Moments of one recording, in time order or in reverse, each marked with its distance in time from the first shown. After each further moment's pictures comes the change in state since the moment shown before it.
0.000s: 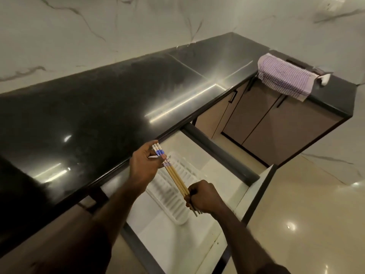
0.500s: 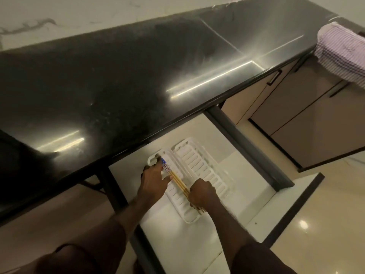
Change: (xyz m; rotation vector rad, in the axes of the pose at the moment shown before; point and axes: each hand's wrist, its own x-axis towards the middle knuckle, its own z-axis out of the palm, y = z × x) left_hand 0.018 -0.145 0.020 0.706 -0.009 -0.121; right_hand 0.110 0.036 0.066 -0.371 -0.197 0.132
